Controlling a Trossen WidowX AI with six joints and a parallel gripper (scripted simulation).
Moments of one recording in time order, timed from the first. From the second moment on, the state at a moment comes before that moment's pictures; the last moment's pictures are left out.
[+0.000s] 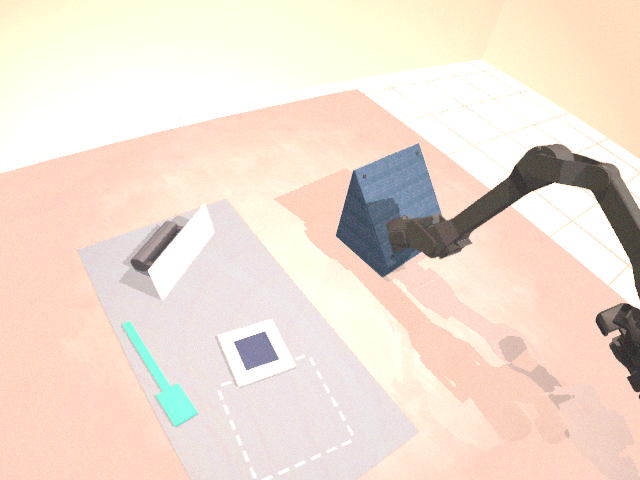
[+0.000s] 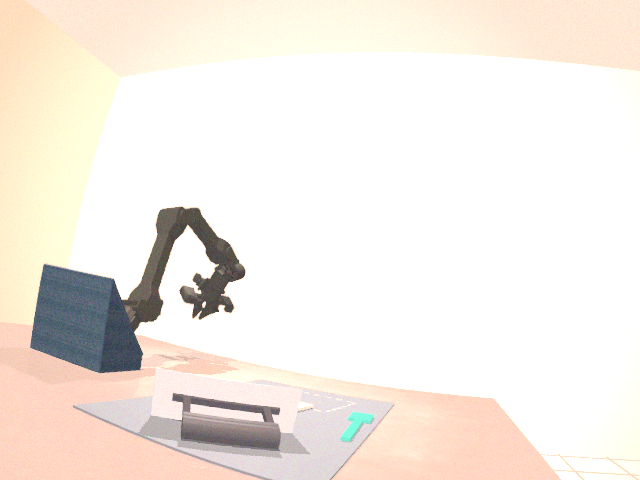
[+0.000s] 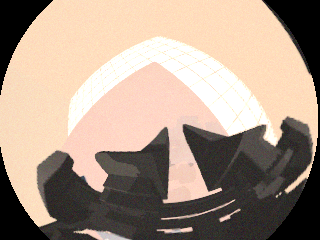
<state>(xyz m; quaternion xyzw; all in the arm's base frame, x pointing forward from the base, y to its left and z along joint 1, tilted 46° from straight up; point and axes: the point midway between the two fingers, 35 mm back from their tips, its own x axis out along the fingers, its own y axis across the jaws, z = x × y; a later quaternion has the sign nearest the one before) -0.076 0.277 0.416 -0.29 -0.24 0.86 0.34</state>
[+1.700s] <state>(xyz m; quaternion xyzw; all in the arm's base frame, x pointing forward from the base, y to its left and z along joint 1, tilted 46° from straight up) 0.326 0.290 0.240 -0.19 0.36 0.59 0.70</state>
